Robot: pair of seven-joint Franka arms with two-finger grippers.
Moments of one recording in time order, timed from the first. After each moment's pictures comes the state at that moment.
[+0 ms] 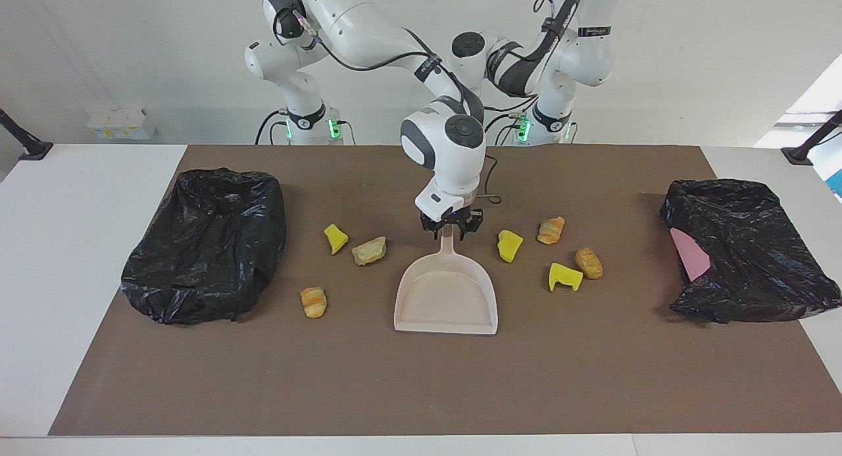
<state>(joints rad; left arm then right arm) -0.93 -0.27 -0.04 -2.56 -0.09 2.21 -0.89 0.64 0.52 0.04 -1.55 -0.03 2.05 0.74</state>
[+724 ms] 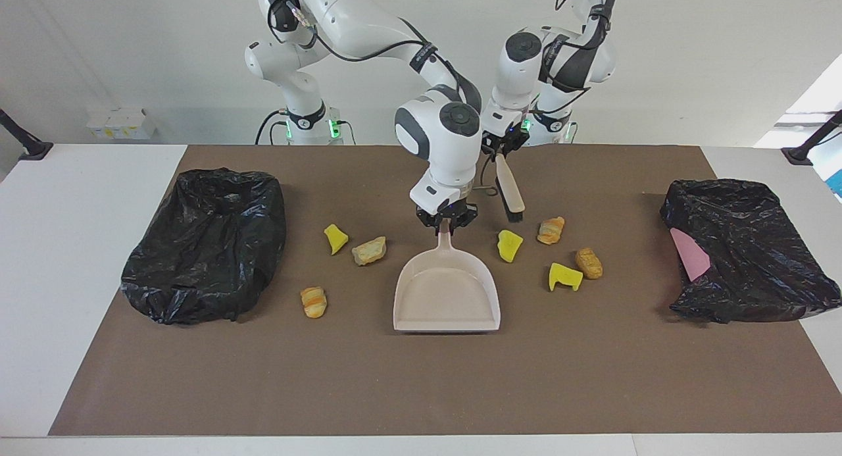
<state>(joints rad) -0.60 -0.39 -0.03 -2.56 -0.03 2.09 -0.72 0.62 0.44 0.04 -1.55 -0.04 2.00 0.63</state>
